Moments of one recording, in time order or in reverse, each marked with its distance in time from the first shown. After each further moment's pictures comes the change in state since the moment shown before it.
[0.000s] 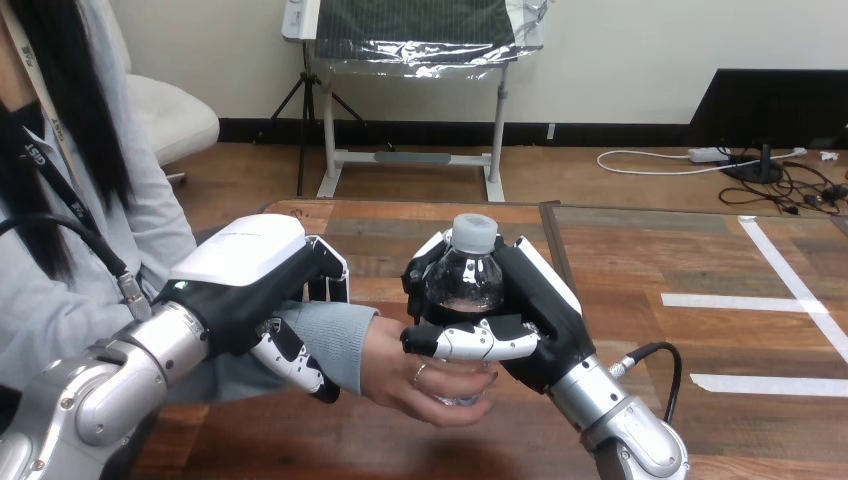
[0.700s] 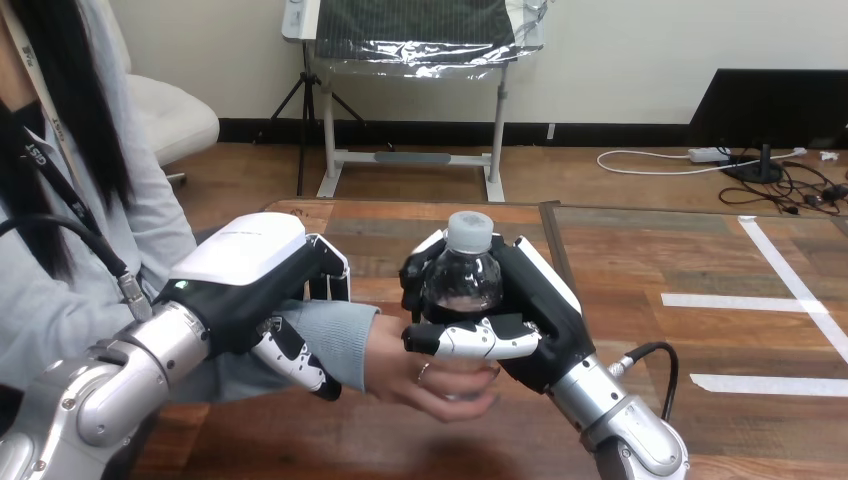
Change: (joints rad) left arm 0.000 -0.004 0.000 0.000 0.001 -0.002 0.011; right arm 0.000 -0.001 0.000 -0.009 0.026 0.028 0.027
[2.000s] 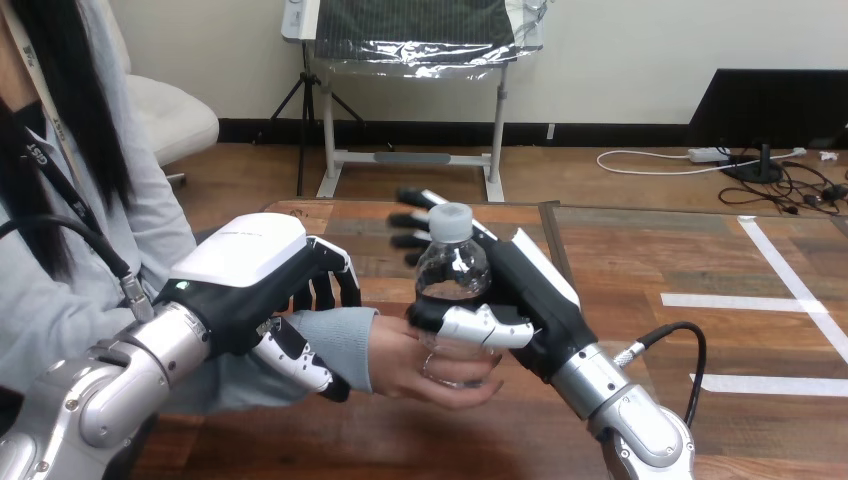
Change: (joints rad) left arm 0.000 -0.001 0.000 0.002 0.040 -0.002 0.009; right arm 0.000 -0.070 0.064 -0.038 -0.244 -0.048 -0.282
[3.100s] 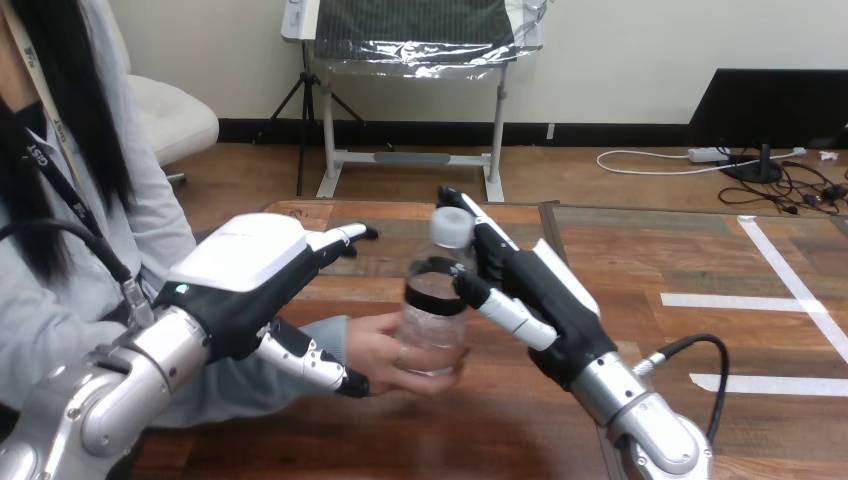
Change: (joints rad) left arm 0.029 0.004 0.001 -0.050 0.042 0.032 0.011; right arm 0.000 -0.045 -0.003 0.056 -0.006 -0.005 -0.049
